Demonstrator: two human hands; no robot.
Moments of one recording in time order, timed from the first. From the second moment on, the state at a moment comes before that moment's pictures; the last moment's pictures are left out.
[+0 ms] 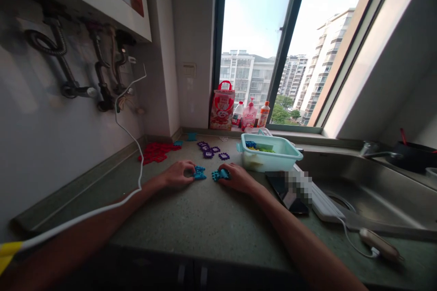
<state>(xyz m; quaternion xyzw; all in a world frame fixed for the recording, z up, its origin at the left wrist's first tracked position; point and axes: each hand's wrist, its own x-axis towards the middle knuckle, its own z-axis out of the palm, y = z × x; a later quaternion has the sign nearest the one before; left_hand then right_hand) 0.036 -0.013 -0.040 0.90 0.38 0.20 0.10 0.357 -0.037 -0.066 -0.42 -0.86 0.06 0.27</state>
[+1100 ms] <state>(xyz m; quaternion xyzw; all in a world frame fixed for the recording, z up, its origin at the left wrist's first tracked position) 0.023 -0.014 -0.042 0.92 0.31 0.19 0.14 0.354 -0.035 -0.059 -0.37 -0.88 0.15 0.26</state>
